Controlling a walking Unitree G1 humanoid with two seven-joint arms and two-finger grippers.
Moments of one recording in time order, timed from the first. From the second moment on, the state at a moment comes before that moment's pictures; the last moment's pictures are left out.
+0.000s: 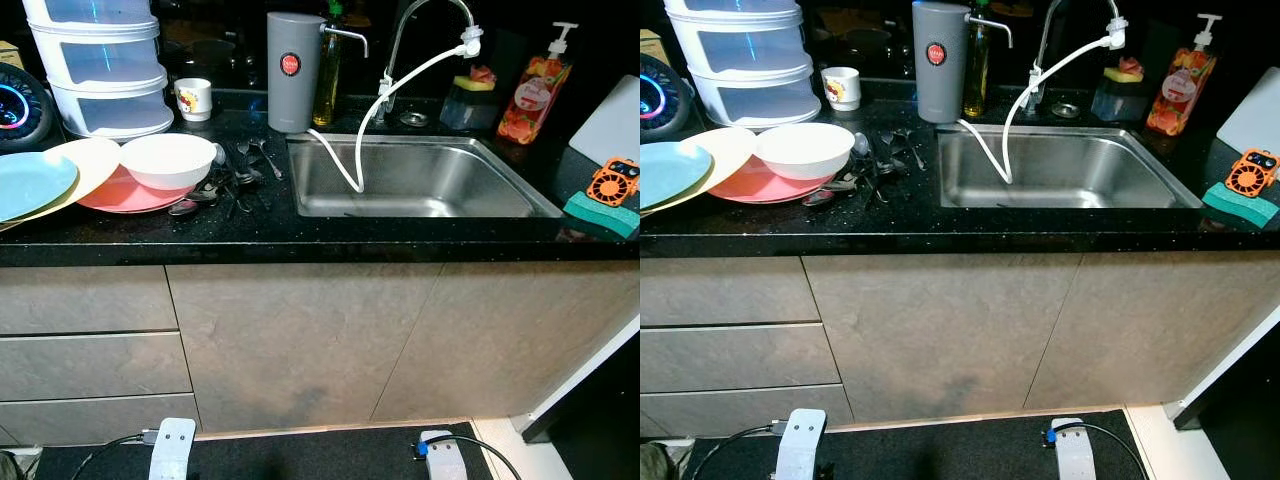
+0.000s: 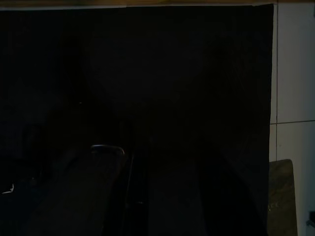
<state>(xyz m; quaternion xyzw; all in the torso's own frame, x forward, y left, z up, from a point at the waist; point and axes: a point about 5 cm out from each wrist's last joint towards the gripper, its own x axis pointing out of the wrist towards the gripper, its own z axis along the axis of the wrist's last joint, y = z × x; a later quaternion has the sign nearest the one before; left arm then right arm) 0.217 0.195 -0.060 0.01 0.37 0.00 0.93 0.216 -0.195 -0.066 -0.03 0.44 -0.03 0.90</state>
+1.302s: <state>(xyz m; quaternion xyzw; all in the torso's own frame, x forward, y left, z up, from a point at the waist) 0.226 0.189 -0.055 -0.01 0.36 0.01 0.93 0.230 -0.195 -0.058 -0.02 0.42 -0.04 0.91</state>
